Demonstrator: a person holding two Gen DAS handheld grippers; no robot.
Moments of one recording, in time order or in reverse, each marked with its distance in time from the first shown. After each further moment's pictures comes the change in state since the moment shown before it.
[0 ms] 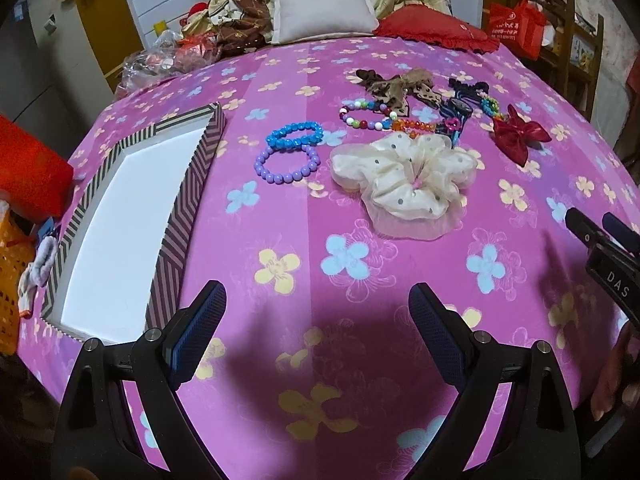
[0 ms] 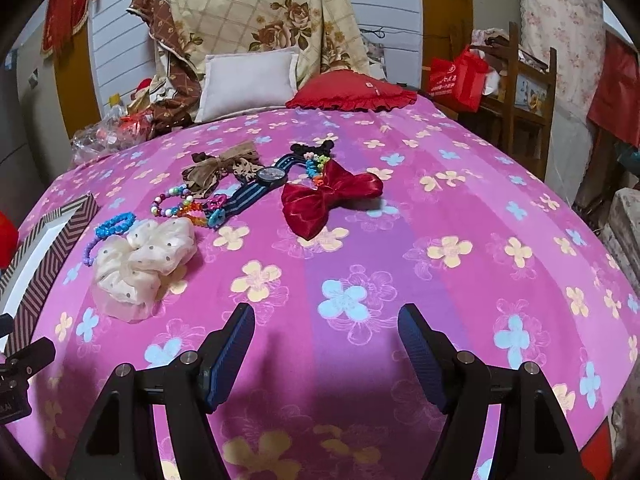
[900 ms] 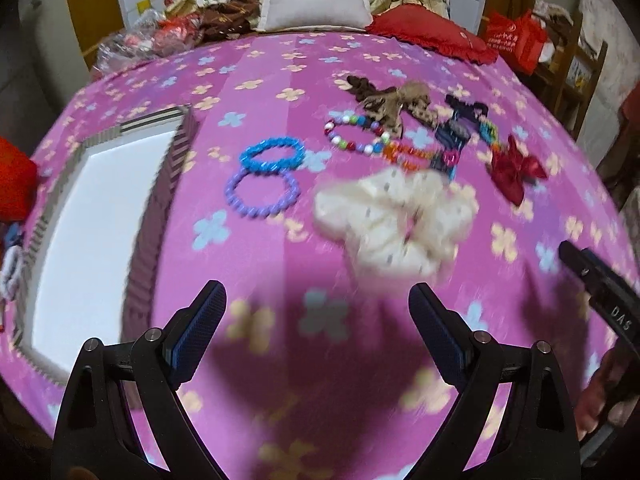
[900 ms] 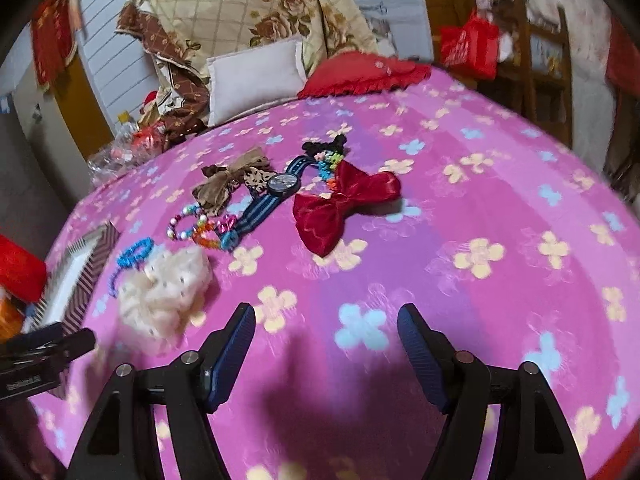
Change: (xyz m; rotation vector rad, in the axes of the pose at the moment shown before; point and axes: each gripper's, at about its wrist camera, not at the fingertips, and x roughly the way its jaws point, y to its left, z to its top) left arm 0.031 0.008 0.056 -0.068 0.062 -0.144; right arm 0.026 -0.021 0.035 0.117 0.093 0.177
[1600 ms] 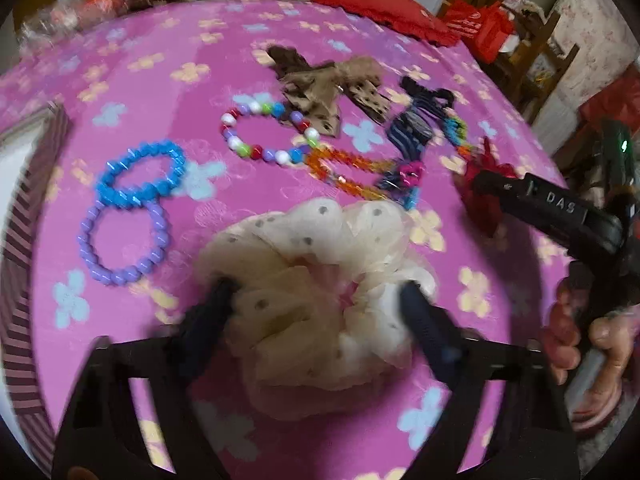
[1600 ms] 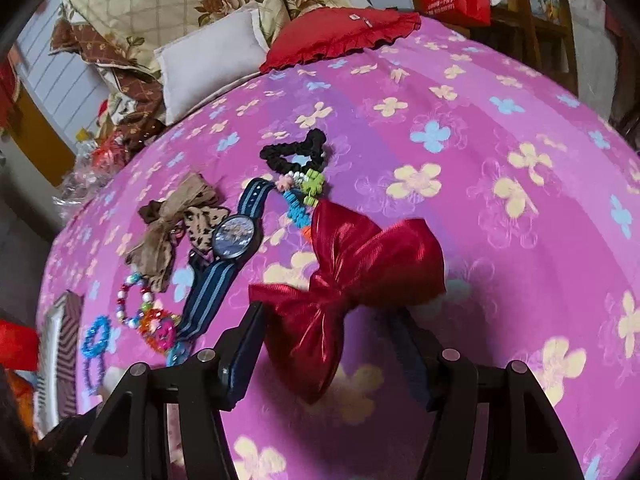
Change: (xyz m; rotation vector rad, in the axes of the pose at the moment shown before) left arm 0.075 -0.033 0.042 0.044 0.078 -0.206; right arm 0.107 -0.016 0.083 0.137 0.131 -0.037
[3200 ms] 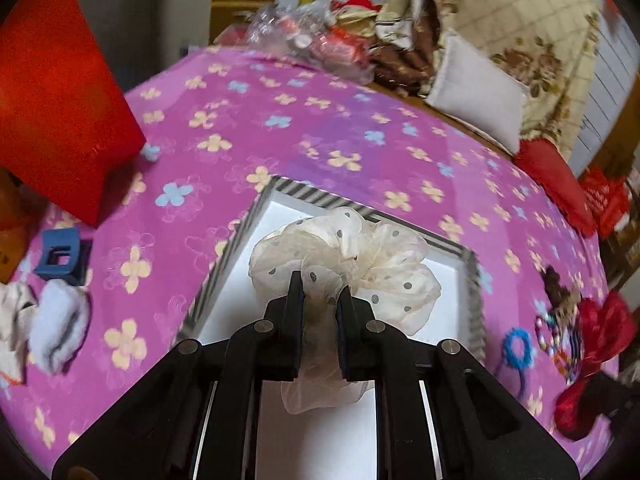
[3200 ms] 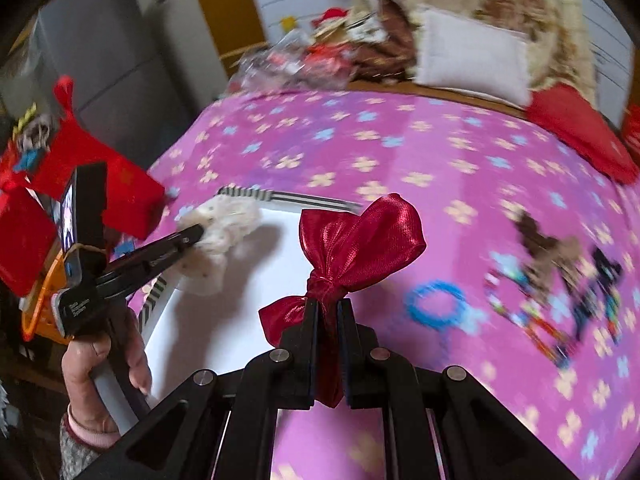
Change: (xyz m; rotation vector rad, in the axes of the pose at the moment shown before) left arm -0.124 0.334 0.010 -0.472 -0.266 0.267; right arm -0.053 0.379 -0.089 -0.587 0.117 0.256
